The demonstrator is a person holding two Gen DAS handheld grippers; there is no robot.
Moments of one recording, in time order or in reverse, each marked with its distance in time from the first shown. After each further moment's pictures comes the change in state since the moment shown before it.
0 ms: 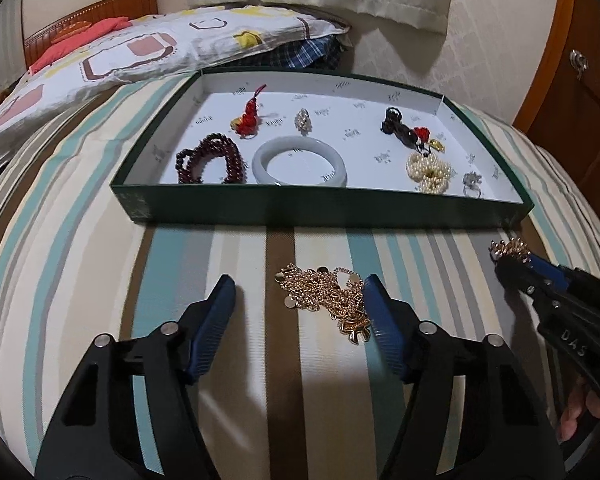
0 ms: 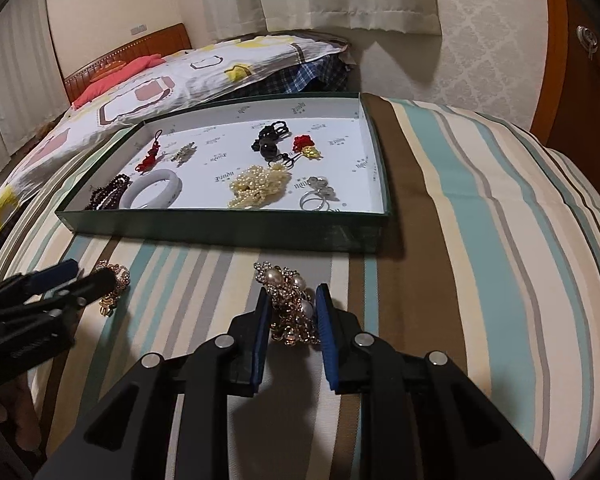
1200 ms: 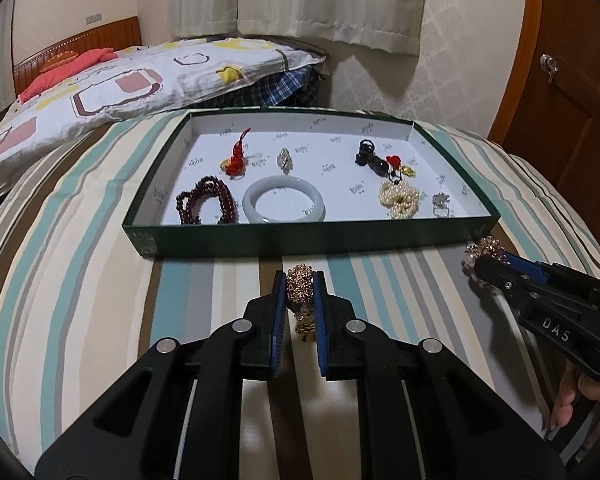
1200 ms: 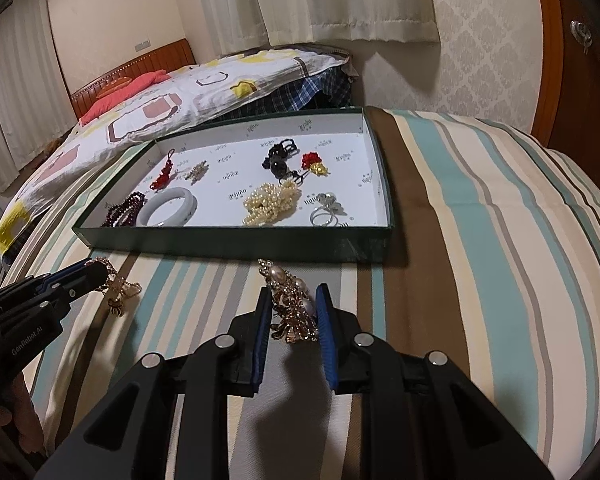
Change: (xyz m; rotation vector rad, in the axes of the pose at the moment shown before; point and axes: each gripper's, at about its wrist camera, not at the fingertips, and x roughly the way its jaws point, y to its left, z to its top) left arm -0.029 0.001 0.004 0.053 -0.109 -0.057; right arm -0.015 0.004 0.003 0.024 -0.059 0.035
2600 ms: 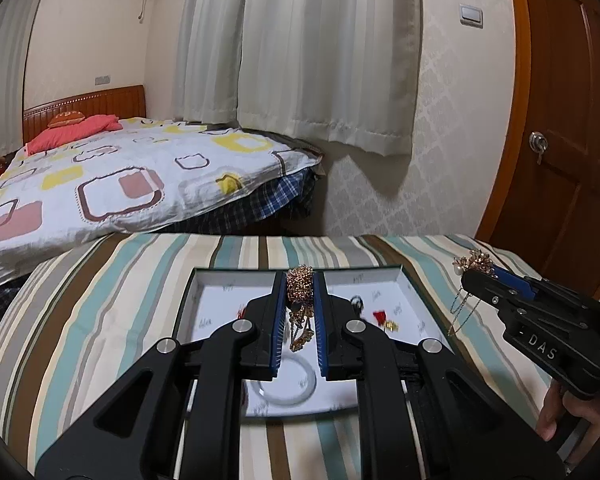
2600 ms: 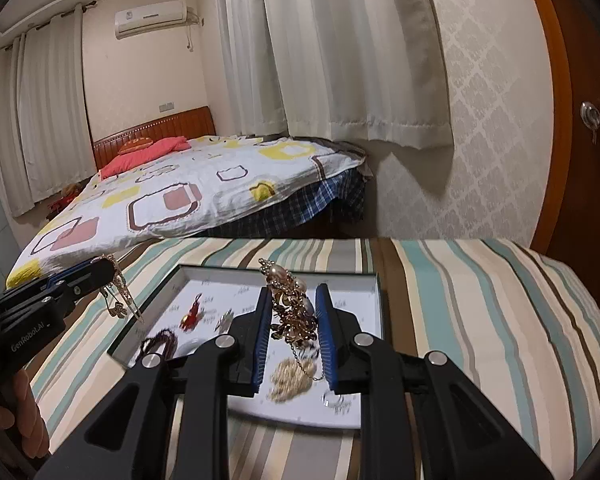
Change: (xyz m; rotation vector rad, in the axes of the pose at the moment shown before) left arm -0.048 -0.002 0.115 -0.001 -0.296 -0.014; right arm -0.038 0.013 0.111 -0.063 -0.286 0.028
